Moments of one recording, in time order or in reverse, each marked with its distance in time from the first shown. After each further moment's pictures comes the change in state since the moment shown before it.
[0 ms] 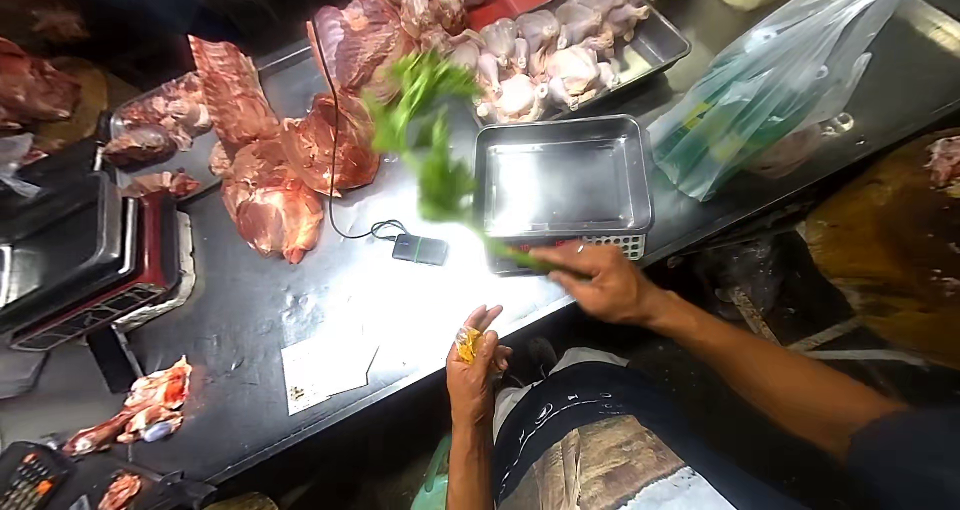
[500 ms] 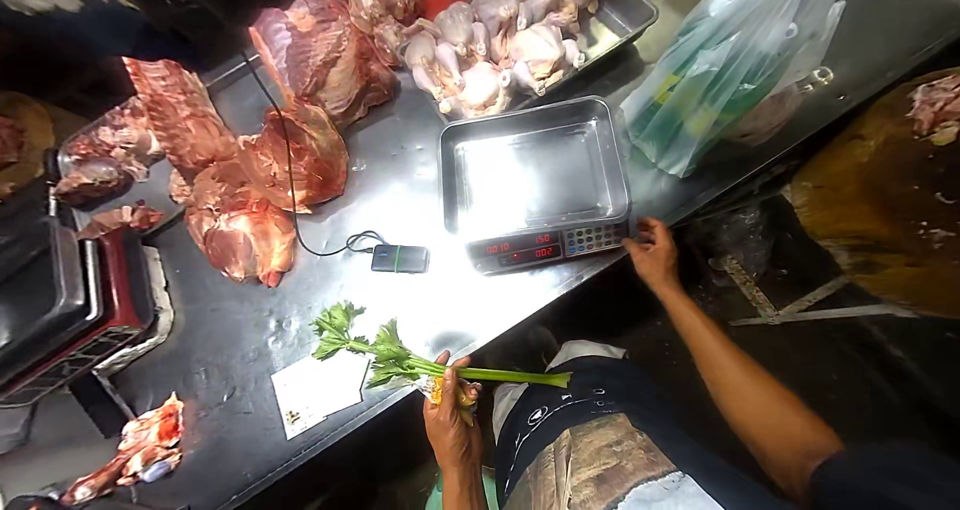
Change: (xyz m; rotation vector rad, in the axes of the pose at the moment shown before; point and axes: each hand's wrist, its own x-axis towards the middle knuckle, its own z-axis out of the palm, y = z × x) left_hand -0.026 -0.019 -0.022 -0.046 0.348 -0.065; right_hand -0.122 0.182 -0.016 -0.016 0.619 0.872
